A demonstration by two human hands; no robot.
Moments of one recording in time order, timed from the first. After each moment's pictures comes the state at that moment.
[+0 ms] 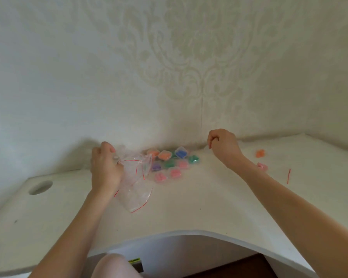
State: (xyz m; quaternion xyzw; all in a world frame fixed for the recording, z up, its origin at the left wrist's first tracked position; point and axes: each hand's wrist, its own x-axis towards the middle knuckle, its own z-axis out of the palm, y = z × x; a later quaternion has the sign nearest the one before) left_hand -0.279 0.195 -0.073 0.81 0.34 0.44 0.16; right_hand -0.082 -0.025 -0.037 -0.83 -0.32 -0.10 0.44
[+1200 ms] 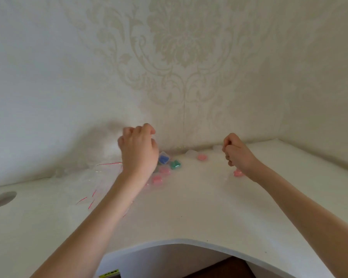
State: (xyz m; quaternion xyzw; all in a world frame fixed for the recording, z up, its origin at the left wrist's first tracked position) left_hand -0.209 0.097 -0.020 0.86 0.22 0.45 0.08; right_hand -0.070 -0.100 -0.031 -0.82 -0.22 0.02 0.53
